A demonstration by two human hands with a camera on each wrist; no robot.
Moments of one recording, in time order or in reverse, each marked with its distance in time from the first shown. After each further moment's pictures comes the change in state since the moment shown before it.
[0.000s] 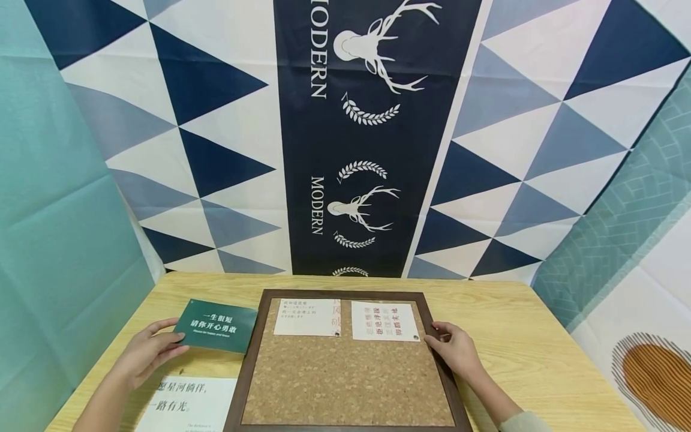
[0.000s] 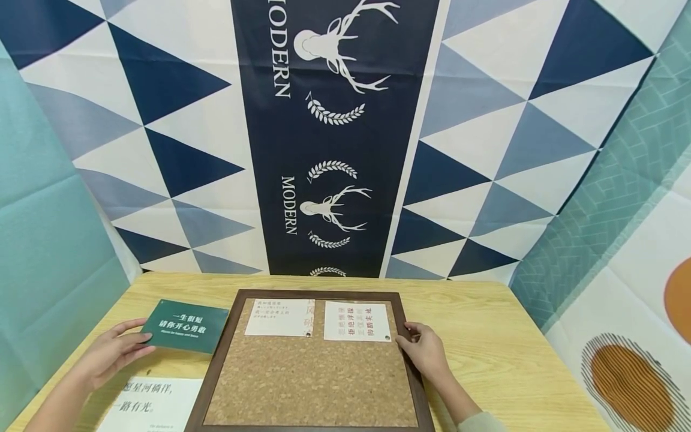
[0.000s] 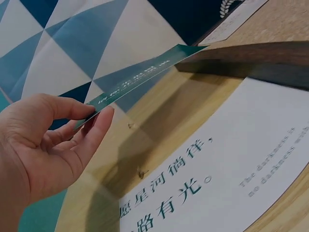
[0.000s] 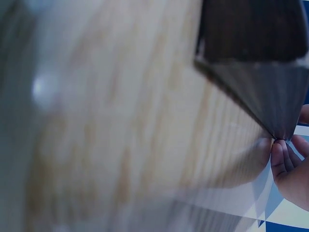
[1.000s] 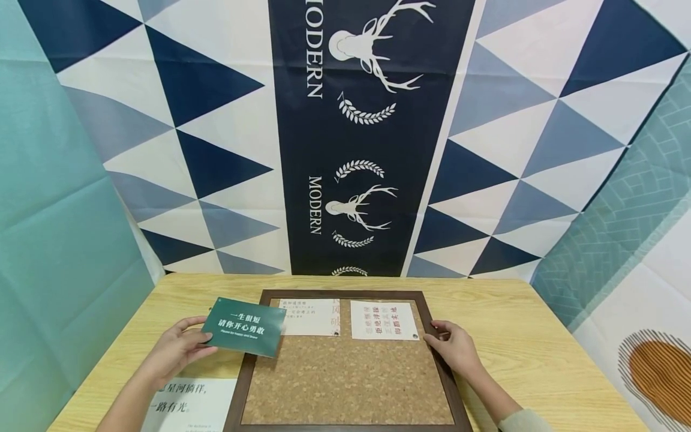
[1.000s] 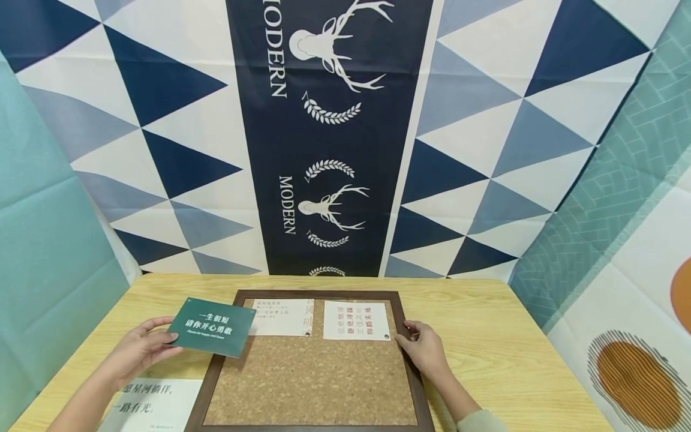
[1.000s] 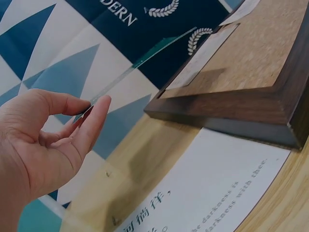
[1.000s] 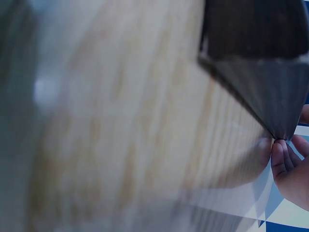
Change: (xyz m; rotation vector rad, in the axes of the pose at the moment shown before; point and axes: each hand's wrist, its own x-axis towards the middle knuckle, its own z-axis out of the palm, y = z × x) left_hand -0.004 0.013 0.053 -0.011 -0.080 0.062; right_hand 0.001 0.002 0.001 0.006 0.001 -0.005
